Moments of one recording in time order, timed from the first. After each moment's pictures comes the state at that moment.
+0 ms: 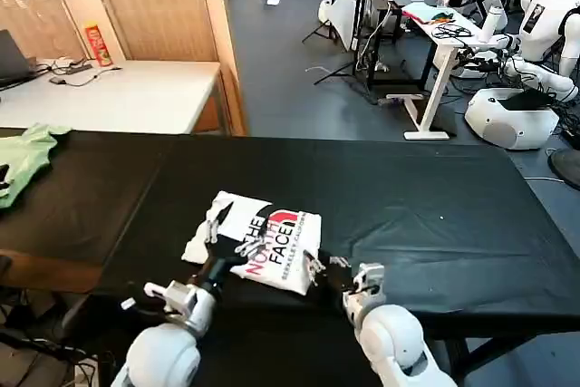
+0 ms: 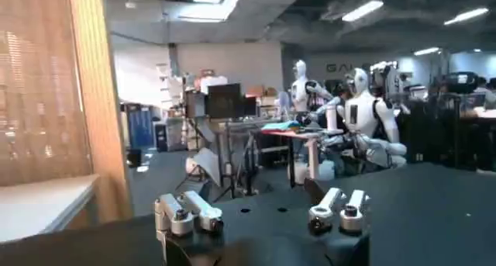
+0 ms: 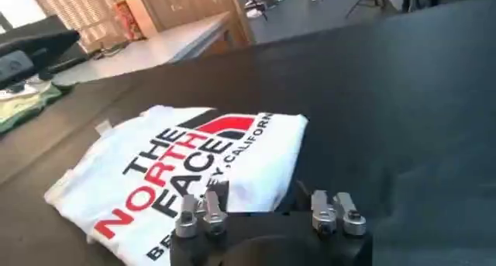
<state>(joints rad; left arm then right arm) 1.38 -1.17 -0.29 -2.11 -0.20 0.09 -0.05 -1.24 1.36 0.23 1.94 0.51 -0.60 0.11</state>
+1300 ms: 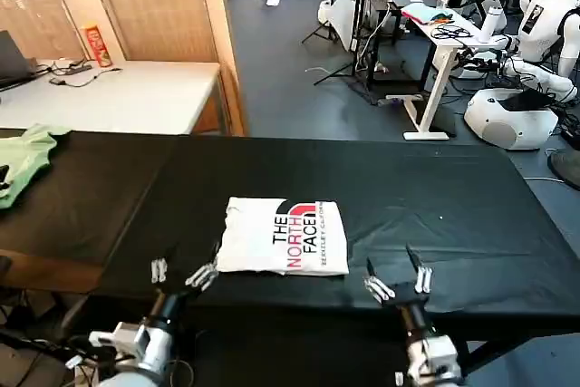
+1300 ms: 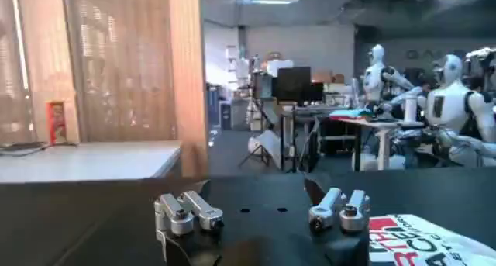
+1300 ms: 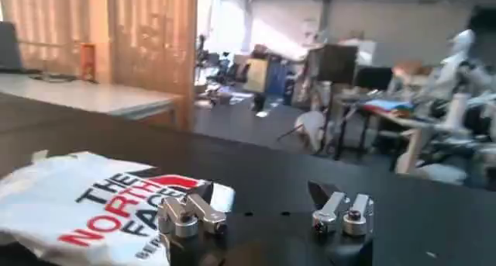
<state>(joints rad) 1.68 -1.14 -0.45 -2.21 -0.32 0.07 -0.22 -1.69 1.18 0.39 2.16 0.09 -0.01 0.25</state>
